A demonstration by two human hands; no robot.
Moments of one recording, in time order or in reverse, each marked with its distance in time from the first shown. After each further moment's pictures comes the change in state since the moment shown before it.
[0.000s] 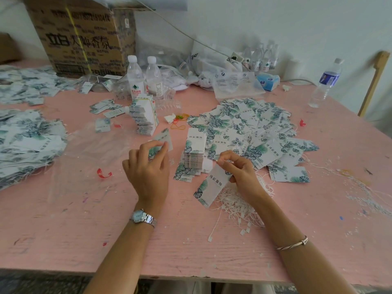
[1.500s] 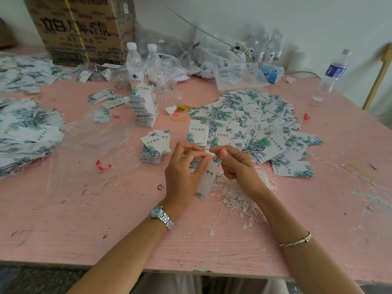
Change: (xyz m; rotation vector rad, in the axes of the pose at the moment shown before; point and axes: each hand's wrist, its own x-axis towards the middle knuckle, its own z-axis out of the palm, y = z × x) left_hand -0.022 0.048 0.005 -0.633 -0.368 -0.107; right_hand 0.000 0.001 0.004 -0.055 -0.096 -0.056
